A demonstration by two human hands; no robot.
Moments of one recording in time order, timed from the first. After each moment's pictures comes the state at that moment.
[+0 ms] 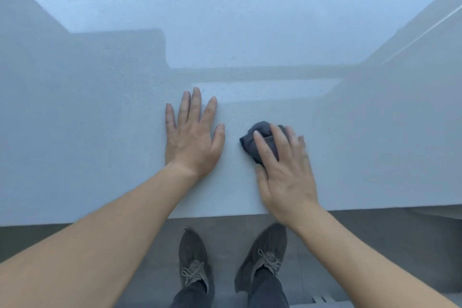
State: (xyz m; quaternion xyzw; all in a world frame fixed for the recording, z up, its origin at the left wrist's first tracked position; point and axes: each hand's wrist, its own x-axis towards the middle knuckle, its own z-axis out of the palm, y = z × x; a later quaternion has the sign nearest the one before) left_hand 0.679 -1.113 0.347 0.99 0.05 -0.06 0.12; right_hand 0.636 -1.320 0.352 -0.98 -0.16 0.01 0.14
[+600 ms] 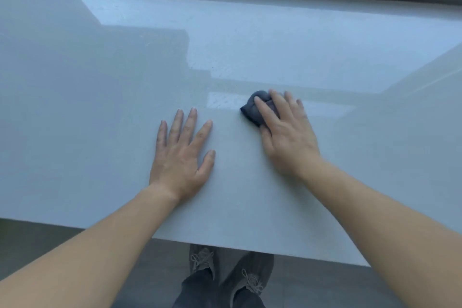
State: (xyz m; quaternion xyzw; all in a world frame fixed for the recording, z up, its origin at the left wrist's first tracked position) left_hand 0.679 -1.117 0.353 0.99 0.06 -0.07 0.08; right_hand 0.799 -1.339 0.352 -0.96 -0.25 0.05 0.12
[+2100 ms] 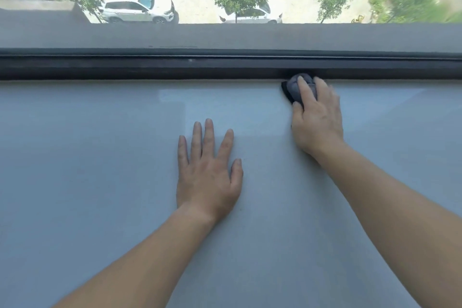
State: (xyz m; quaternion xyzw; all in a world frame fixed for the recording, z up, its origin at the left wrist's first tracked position) left_hand 0.920 -1.107 0.340 0.99 0.04 -0.05 0.11; right_hand 1.055 -1.309 0.352 -0.99 0.01 -0.01 0.16
